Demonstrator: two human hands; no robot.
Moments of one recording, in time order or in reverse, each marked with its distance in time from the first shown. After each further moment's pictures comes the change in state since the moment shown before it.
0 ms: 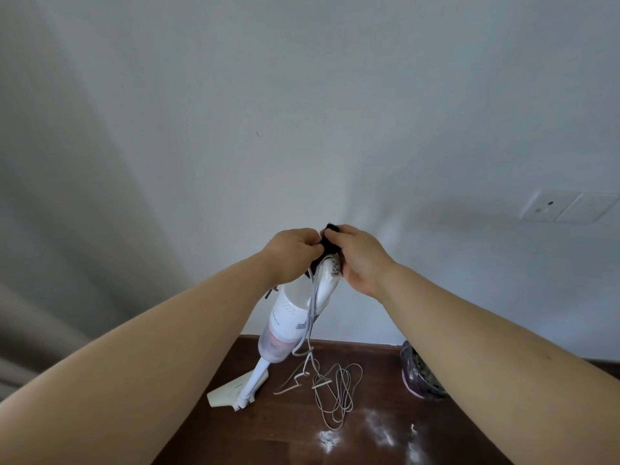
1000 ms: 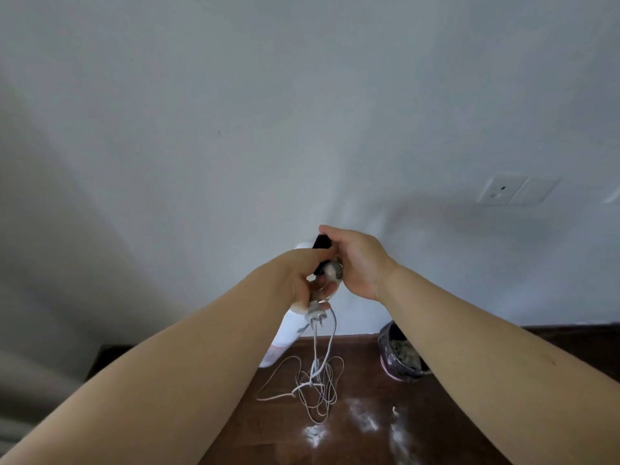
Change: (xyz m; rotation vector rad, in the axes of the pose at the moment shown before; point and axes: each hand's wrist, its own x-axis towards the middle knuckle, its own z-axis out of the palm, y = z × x) left_hand 0.019 0.018 0.056 -0.811 -0.321 -0.648; right_hand -0.017 -0.003 -0.029 0.071 0.047 0.134
